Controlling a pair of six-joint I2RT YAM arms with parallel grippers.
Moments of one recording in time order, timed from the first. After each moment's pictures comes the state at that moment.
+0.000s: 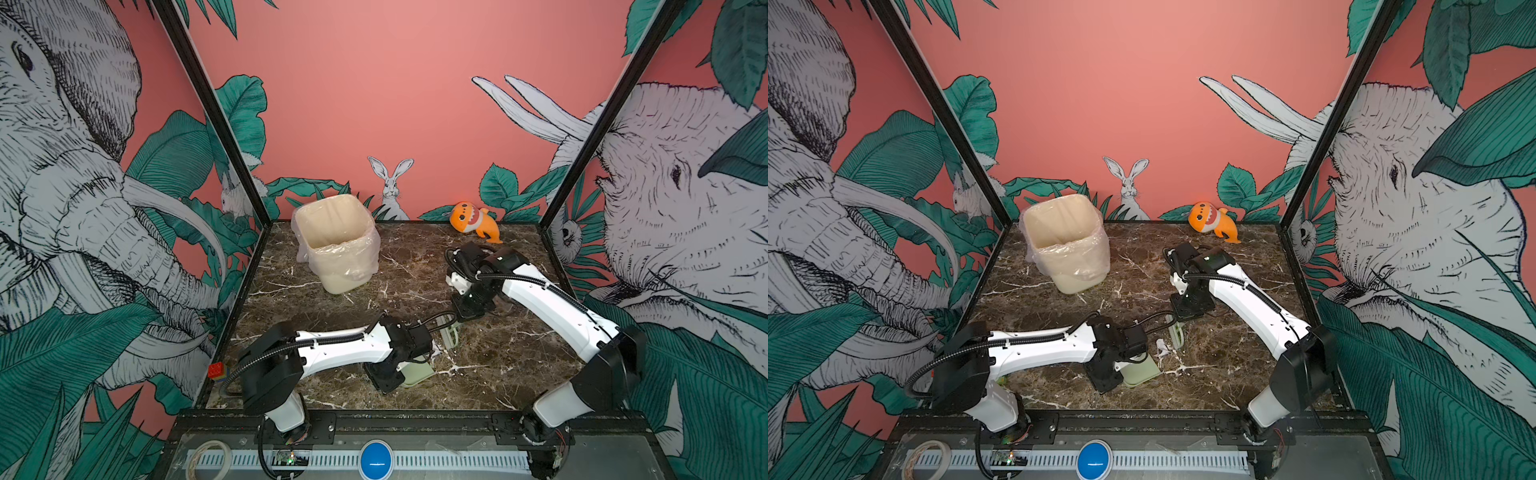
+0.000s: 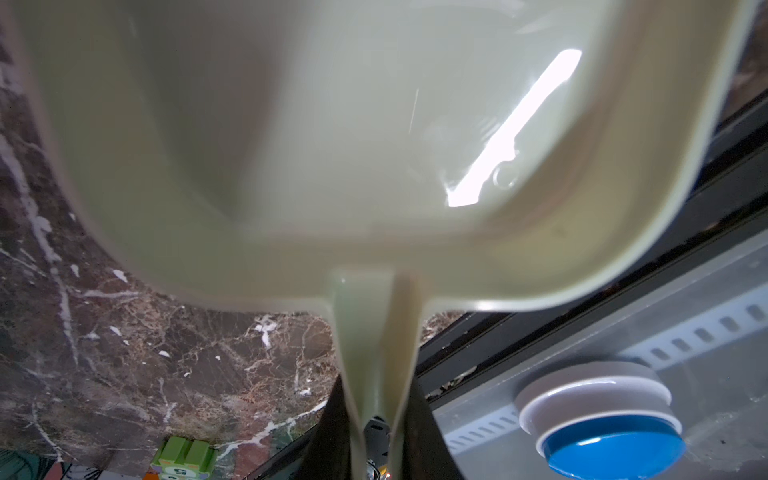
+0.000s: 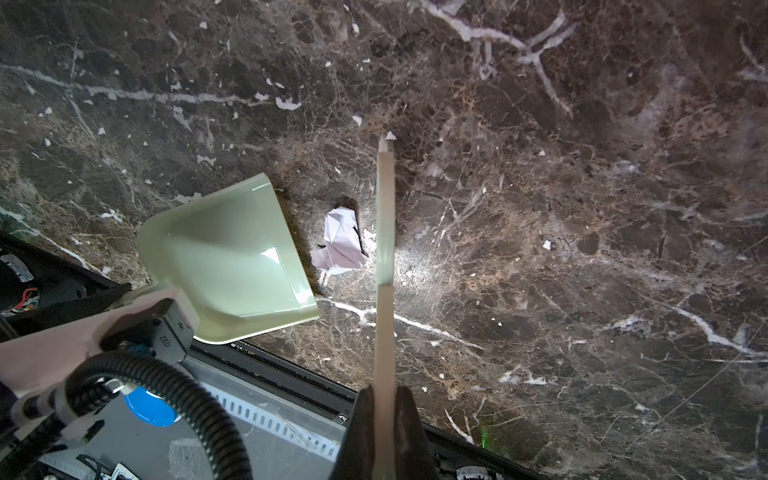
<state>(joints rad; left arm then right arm) -1.20 1.62 1.10 -1.20 0.00 -0.19 0.59 1.55 1.45 -1.33 -0.16 0.21</state>
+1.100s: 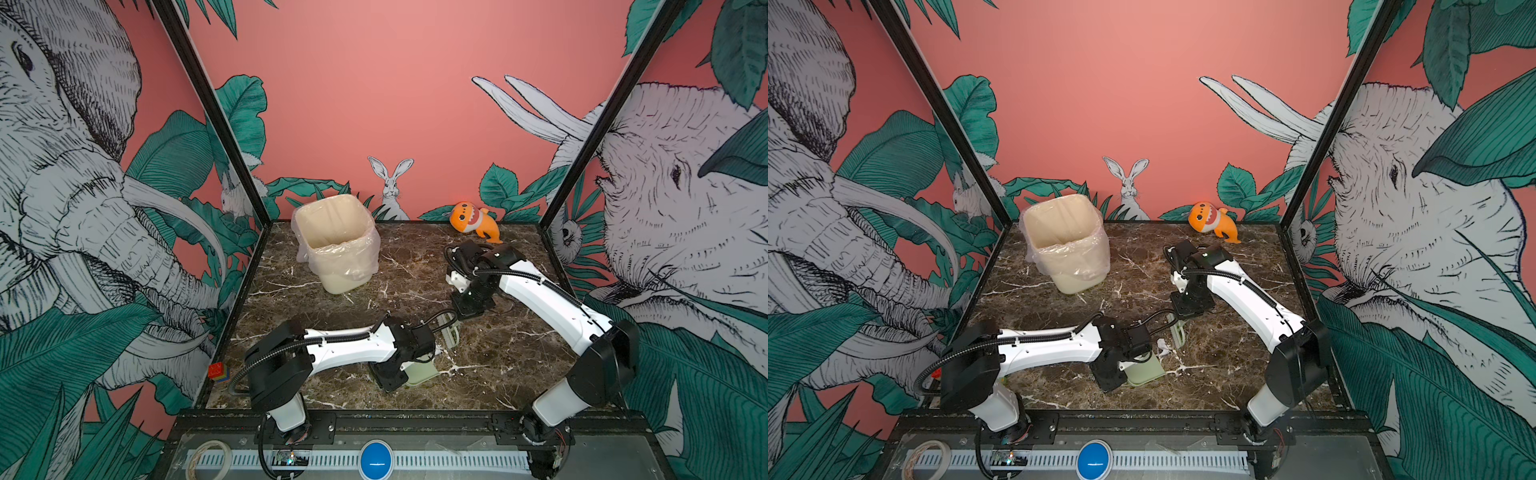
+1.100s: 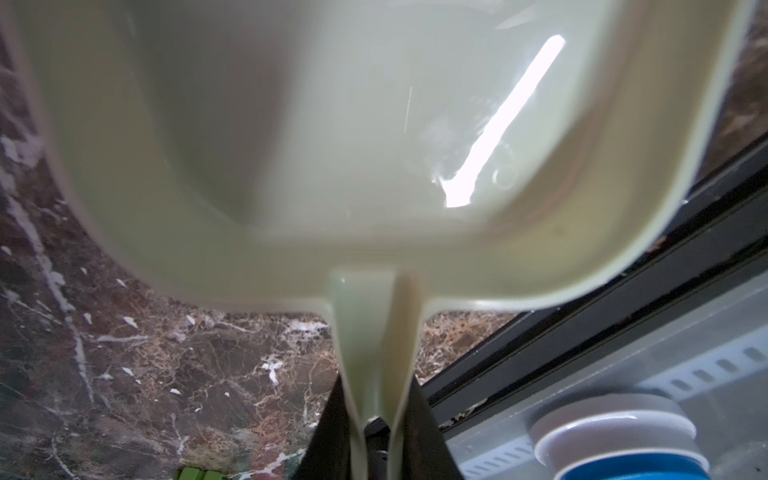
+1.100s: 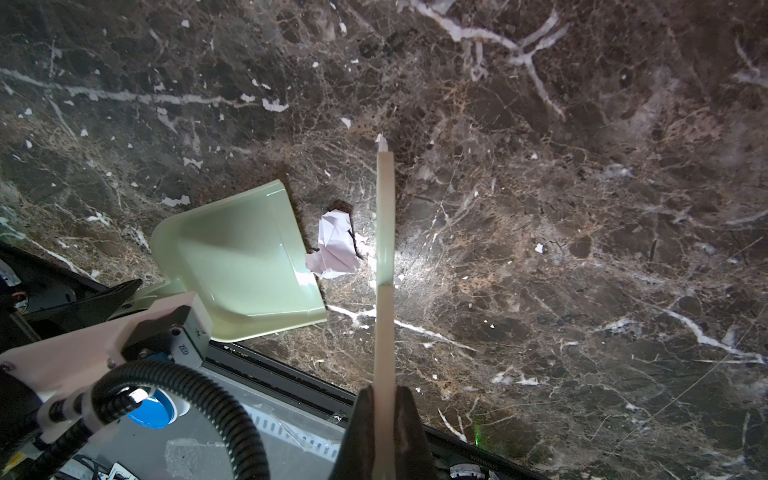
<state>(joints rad) -1.20 1.66 1.10 -1.13 -0.02 -0.14 0.57 1.59 1.47 -1.35 -0.16 0.20</state>
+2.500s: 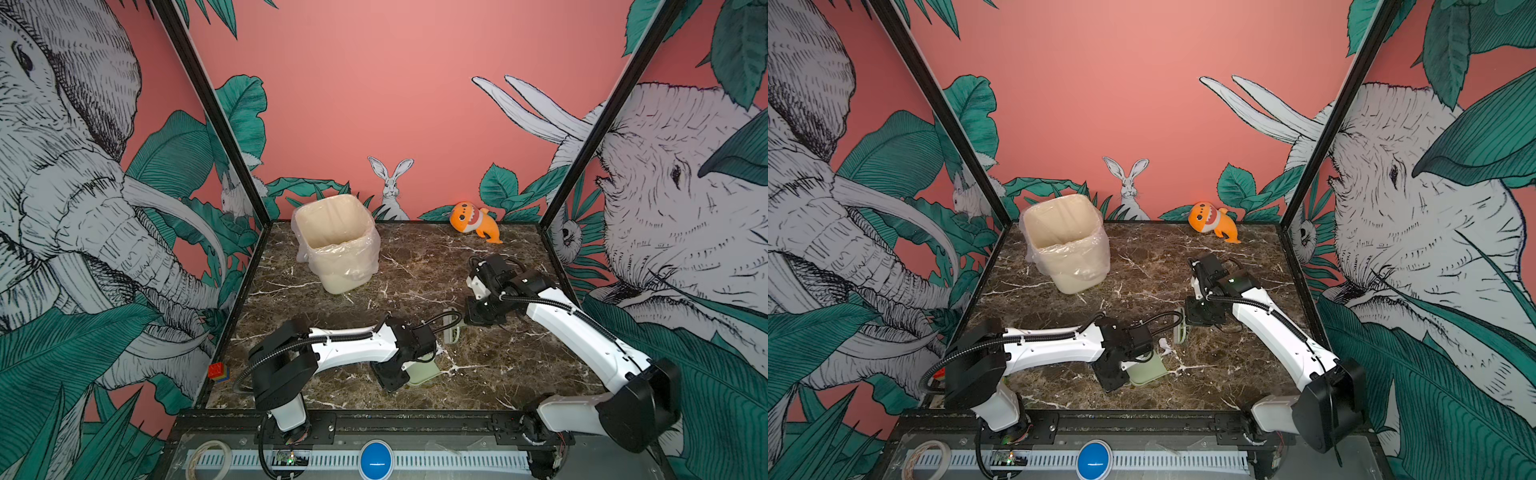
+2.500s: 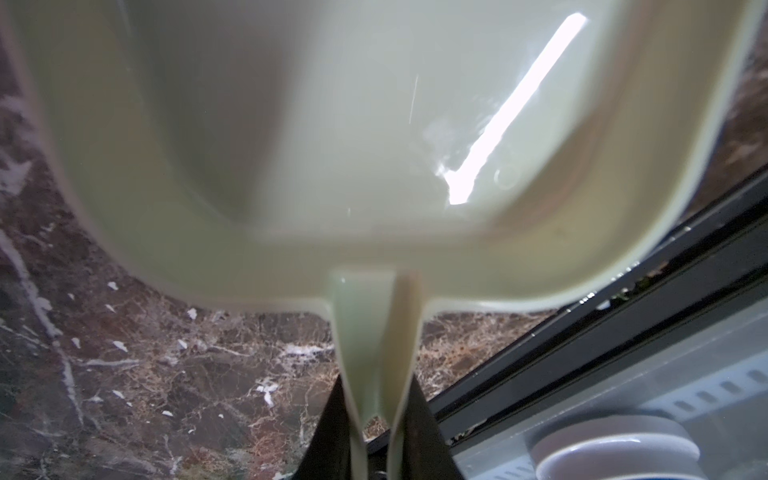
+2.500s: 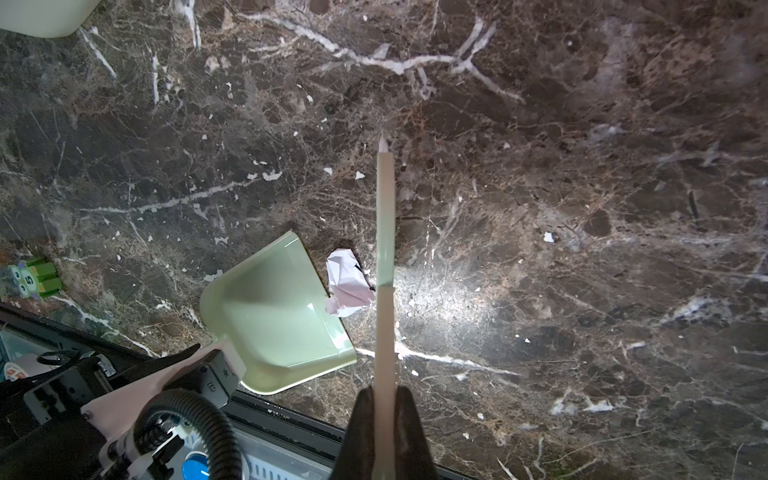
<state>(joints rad) -1.18 1.68 1.09 -1.10 -0.02 -0.14 0.49 1.33 1.15 -1.07 -0.21 0.44</state>
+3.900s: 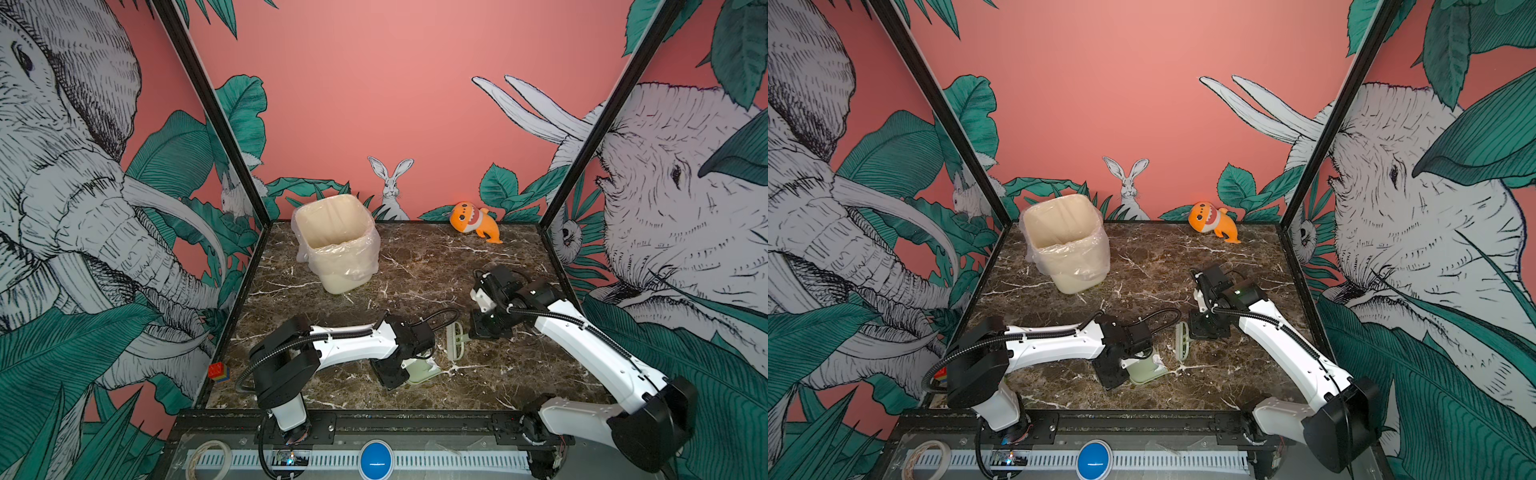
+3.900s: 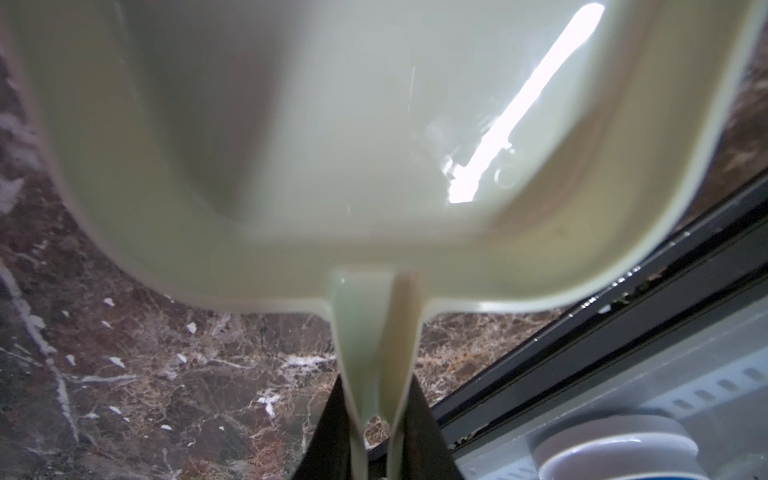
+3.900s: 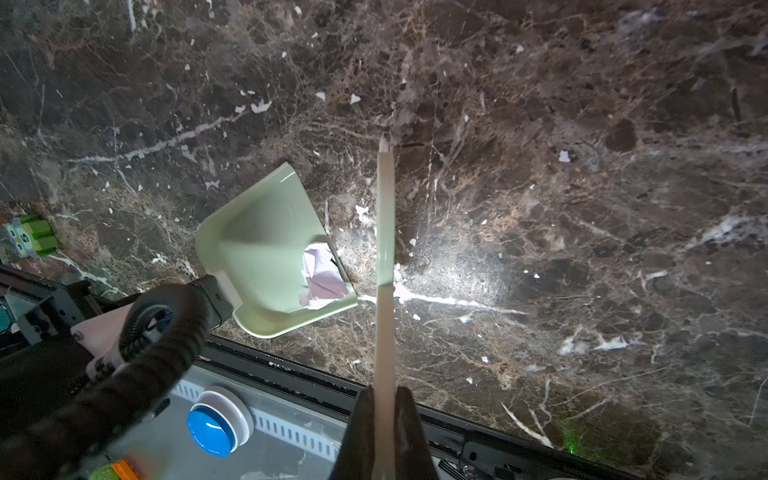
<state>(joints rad) -1.16 1.69 1.09 -1.08 0.01 -0.10 0.54 1.23 1.07 -1.16 -0.24 0.48</state>
